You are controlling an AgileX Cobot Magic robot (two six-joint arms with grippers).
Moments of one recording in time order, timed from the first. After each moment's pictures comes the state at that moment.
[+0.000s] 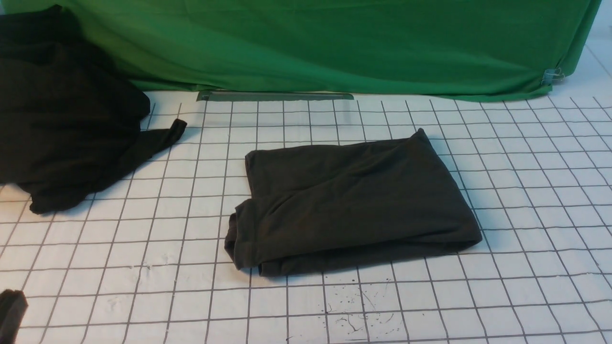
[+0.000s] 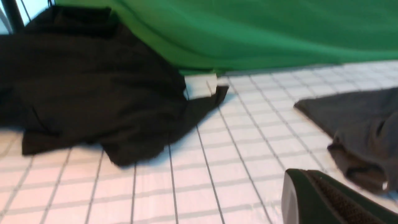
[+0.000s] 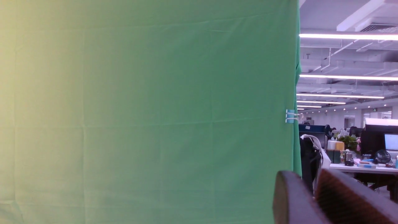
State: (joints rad) right arm 0.09 0.19 -0.49 0.30 -0.09 -0.25; left arm -0.03 0.02 -0.01 -0.15 0.19 0.21
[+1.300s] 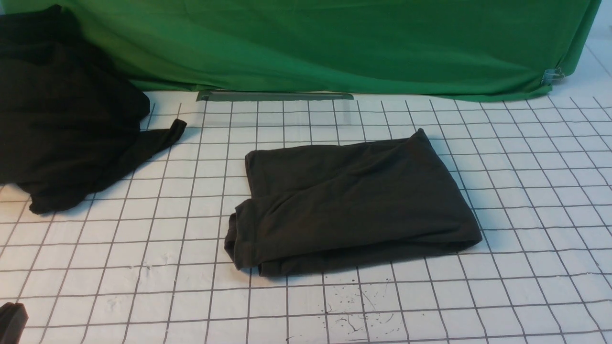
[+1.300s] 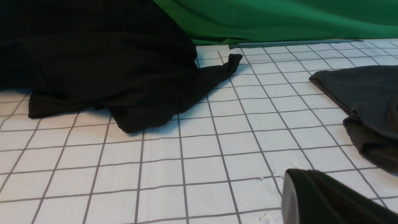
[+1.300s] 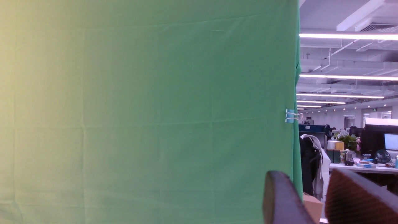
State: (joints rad) right arm 0.09 0.19 -0.49 0.30 -0.09 -0.25; left arm 0.03 0.00 0.01 -0.19 0.22 0.23
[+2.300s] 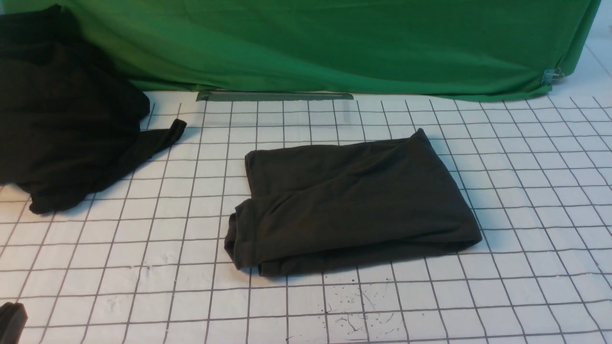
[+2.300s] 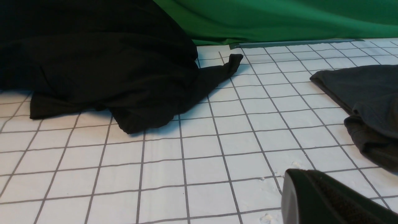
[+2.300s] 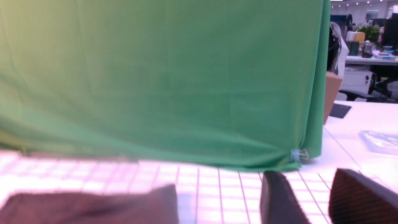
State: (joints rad) right arm 0.10 0.23 -0.21 -0.04 -0.05 0.08; left arm 0.03 0.00 0.01 -0.19 0.22 0.24
